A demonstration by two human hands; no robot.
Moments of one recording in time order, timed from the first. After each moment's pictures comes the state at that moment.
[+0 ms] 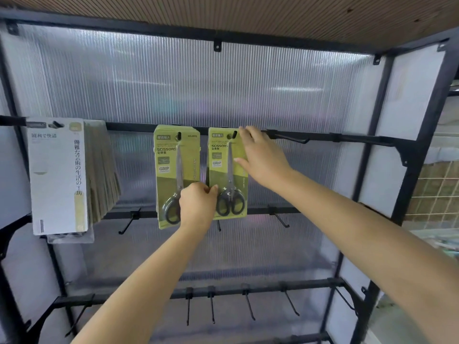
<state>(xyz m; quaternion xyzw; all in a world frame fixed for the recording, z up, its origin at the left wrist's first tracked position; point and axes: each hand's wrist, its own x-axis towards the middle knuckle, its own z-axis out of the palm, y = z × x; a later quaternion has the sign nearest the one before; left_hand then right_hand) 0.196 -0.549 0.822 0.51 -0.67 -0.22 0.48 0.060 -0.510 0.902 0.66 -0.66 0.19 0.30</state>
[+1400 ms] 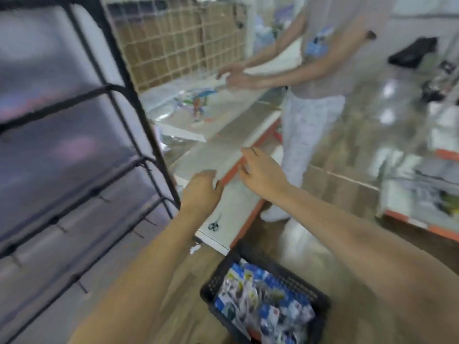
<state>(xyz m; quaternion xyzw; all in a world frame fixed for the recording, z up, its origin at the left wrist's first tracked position) -0.021 -0.134 0.651 0.12 -0.96 -0.23 0.13 -0.086 0.007 0.674 0.29 -0.92 0.23 0.10</state>
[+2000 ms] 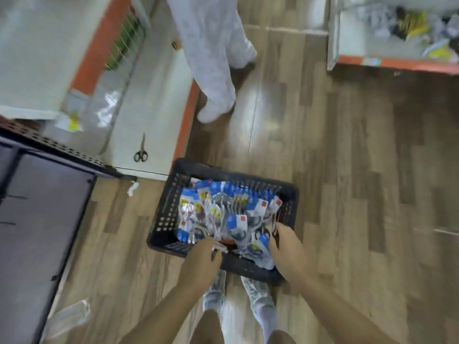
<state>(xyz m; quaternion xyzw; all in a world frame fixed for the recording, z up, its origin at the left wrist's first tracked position) 0.042 -0.022 0.276 0.05 -0.90 -0.25 -0.35 0.058 0.177 0.251 -0.19 -0.89 0.33 -0.26</state>
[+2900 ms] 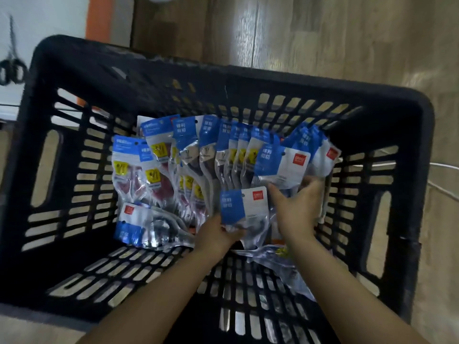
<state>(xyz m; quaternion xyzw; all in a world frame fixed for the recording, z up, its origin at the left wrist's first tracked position) 0.016 0.002 -0.148 0.19 -0.77 -0.42 -0.44 0.003 0.152 -0.125 -0.46 -0.74 0.49 -0.01</state>
